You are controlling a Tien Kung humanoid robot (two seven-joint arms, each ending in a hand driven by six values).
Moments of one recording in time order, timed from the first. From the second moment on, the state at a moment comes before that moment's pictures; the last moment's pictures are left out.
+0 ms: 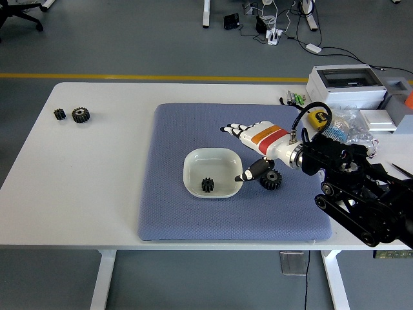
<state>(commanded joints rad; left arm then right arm) -0.11 0.00 -1.46 -0.18 1.38 0.17 0.18 0.84 -0.24 0.61 1.00 -2.10 0.00 0.08</state>
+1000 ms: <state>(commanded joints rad) -0.12 0.00 -1.43 -0.18 1.36 0.16 0.18 0.76 -0.24 0.60 0.83 -1.98 -0.04 0.10</state>
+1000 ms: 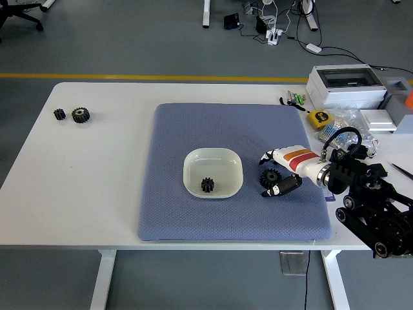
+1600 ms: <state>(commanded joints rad) -0.12 0.00 -1.43 -0.18 1.38 0.16 0.18 0.76 -0.24 0.58 0.81 -2.00 -0.03 0.09</state>
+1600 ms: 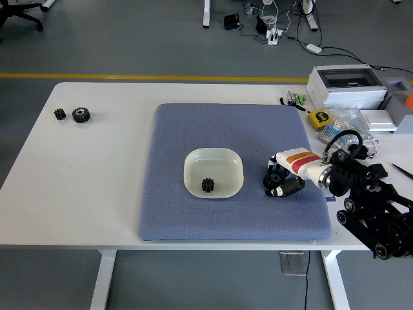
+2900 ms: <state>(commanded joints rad) -0.14 0.00 -1.45 -0.18 1.39 0.16 0.18 0.88 -0.22 0.59 0.97 -2.03 -0.04 0.07</state>
